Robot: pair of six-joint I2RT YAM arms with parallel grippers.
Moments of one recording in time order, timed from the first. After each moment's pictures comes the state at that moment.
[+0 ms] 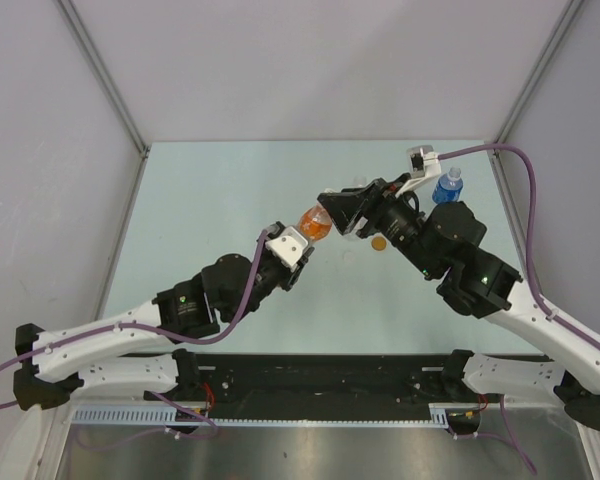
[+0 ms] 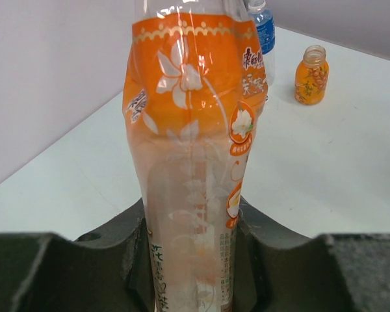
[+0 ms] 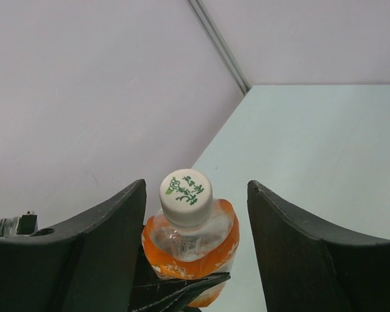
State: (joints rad) left arm -1.23 0.94 0.95 -0.11 -0.52 0.17; right arm 0.99 1.00 1.24 -0.11 0.27 0.55
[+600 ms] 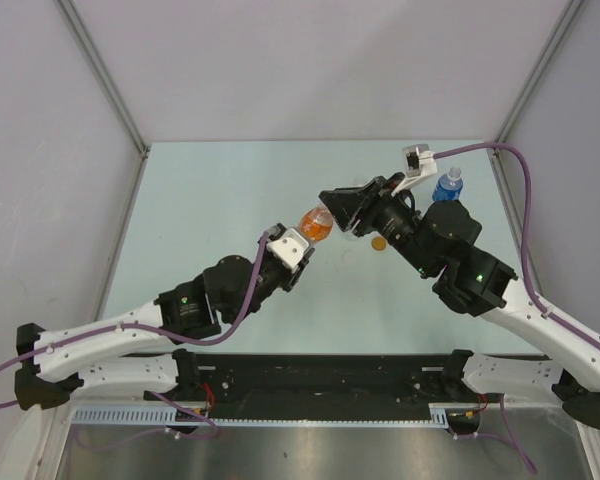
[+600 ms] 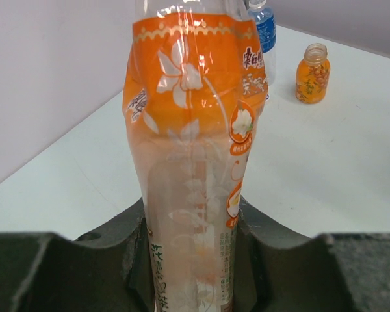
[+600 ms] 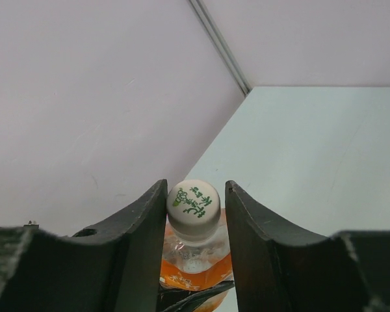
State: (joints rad) left arm -1.24 0.94 0.93 -0.09 -0.52 0.17; right arm 0.99 1.02 1.24 -0.08 0.27 0.54
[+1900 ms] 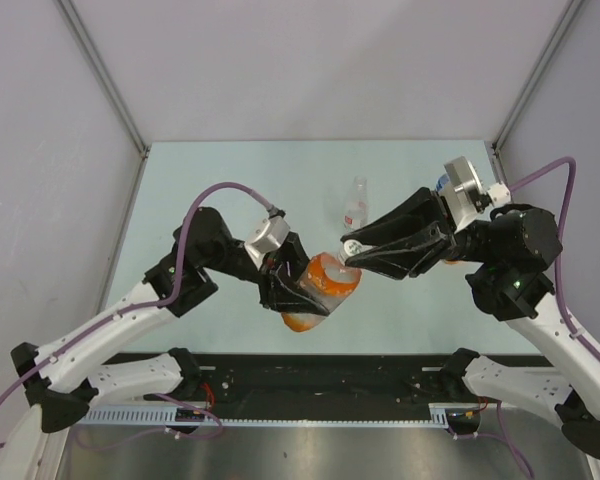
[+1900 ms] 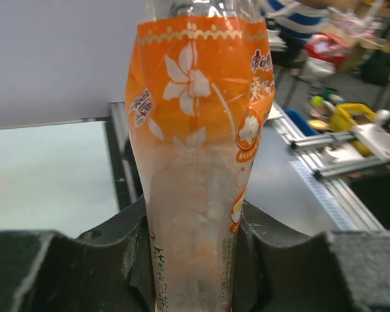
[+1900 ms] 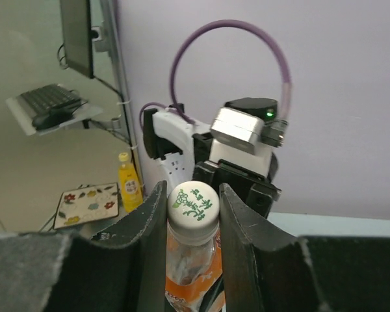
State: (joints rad) left arm -0.91 0.98 1.07 0.02 0.96 -0.25; right arm 0.78 0.91 1.23 0.26 -0.80 0.47
